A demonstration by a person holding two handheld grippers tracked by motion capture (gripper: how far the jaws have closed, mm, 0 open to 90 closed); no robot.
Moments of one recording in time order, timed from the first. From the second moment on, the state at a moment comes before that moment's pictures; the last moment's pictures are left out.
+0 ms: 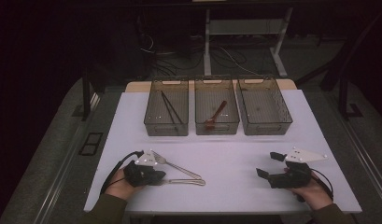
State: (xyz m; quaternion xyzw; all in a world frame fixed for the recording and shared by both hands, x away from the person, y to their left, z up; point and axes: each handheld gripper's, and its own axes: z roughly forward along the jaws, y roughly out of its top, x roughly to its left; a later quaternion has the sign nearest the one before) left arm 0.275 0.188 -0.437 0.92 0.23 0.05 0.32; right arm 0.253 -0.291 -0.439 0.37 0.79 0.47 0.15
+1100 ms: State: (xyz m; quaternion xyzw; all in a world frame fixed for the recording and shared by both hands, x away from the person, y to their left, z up) left arm 0.277 0.146 -0.443 0.93 0.12 0.02 0.35; right arm 0.254 -0.293 -0.436 0.37 0.79 0.46 0.14
